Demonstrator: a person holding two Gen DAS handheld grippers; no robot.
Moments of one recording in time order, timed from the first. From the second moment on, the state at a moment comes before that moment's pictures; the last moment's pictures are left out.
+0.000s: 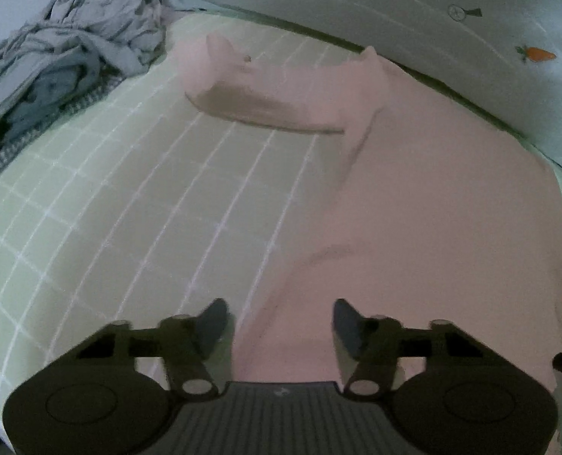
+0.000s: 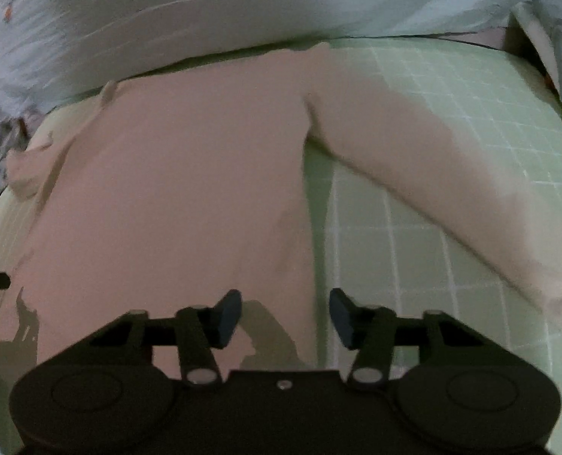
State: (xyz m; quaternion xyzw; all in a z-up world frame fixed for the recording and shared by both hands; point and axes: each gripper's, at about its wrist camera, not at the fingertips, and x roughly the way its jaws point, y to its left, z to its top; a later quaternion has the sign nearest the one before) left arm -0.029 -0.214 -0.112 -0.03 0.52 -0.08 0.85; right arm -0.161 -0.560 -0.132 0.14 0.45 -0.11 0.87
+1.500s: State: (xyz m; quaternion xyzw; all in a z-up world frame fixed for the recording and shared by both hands) left arm 0.148 -0.052 -0.095 0.02 0.46 -0.23 0.86; right arm -0.101 -0.355 -0.142 0.20 0.44 -0.36 0.80
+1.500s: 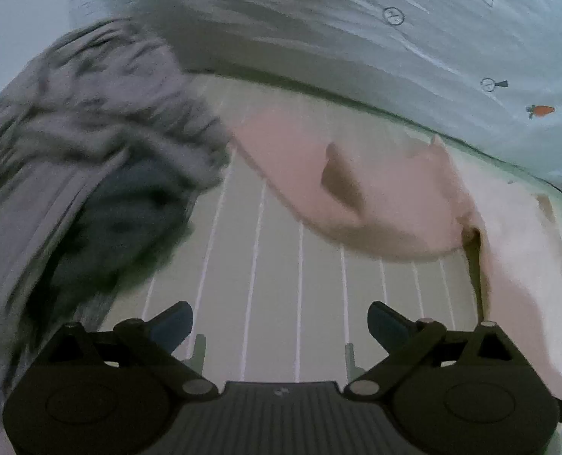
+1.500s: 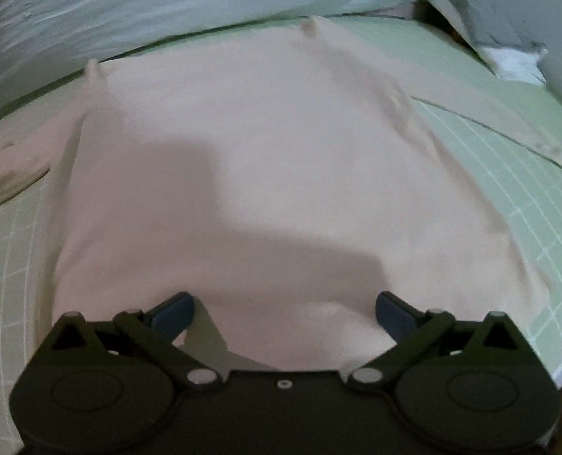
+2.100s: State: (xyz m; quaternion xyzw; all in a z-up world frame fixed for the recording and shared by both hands) left arm 0.263 -0.124 -0.133 0.07 0.43 -0.20 0.88; right arm -0.081 -0.360 -0.143 0.25 0.44 -0.43 0.75
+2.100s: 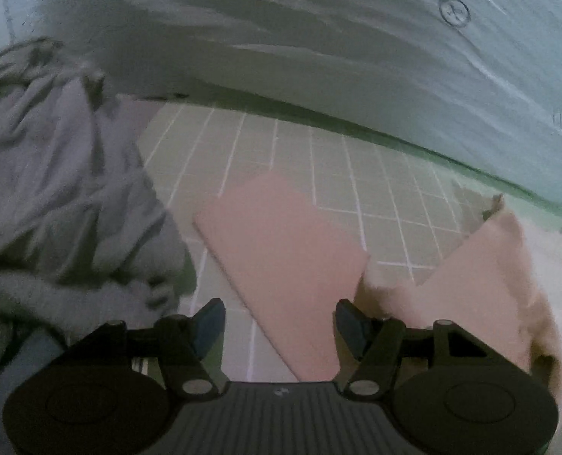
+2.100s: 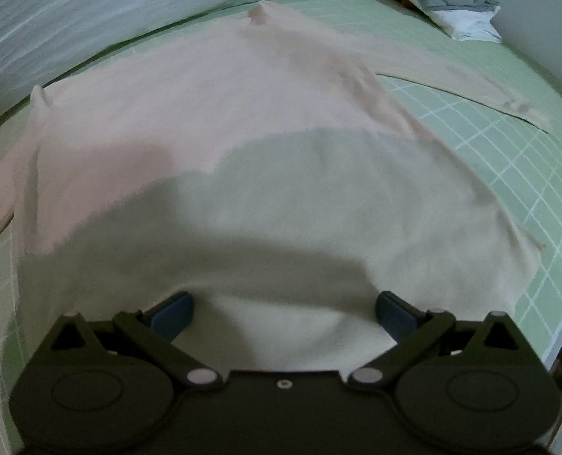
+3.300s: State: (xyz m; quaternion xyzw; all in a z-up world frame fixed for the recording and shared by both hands) left arm 0.108 0.005 -0.103 -0.07 0.49 -0.09 0.86; right arm -0.099 -0.351 -0.143 0.20 0.43 -0.36 0.80
